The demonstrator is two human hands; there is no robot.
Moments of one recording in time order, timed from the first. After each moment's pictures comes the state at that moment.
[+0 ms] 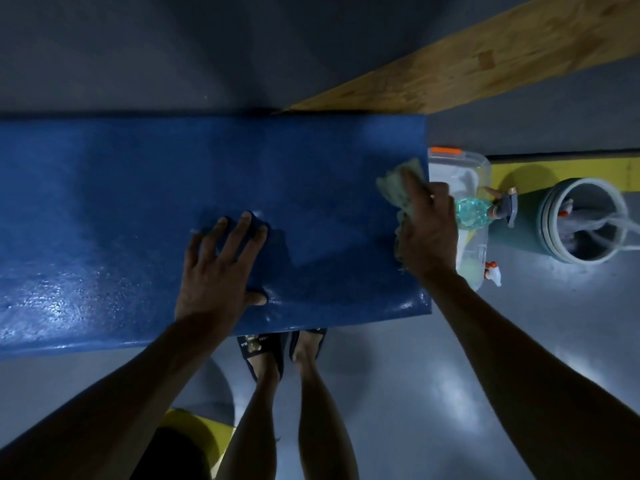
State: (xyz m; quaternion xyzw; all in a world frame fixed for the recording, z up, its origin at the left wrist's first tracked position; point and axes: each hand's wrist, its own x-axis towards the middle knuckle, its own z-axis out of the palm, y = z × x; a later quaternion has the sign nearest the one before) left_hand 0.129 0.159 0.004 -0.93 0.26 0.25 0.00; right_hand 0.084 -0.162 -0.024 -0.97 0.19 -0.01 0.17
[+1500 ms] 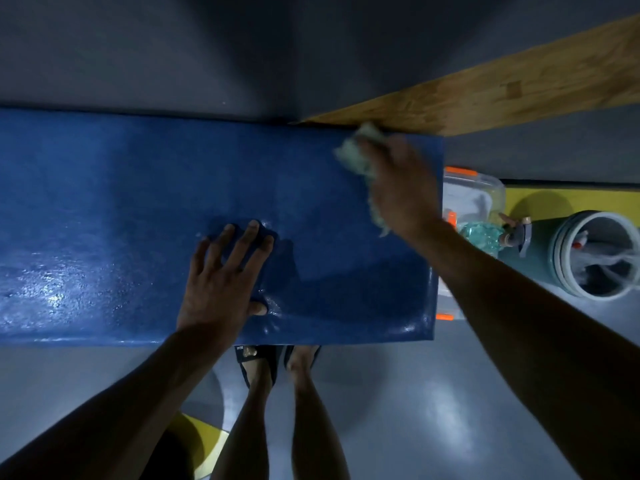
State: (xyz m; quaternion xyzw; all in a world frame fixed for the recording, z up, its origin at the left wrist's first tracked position) left_hand 0.129 0.151 0.004 -0.94 0.23 0.26 -0.01; right_hand 0.195 -0.147 -0.022 -0.99 -0.01 0.03 0.10
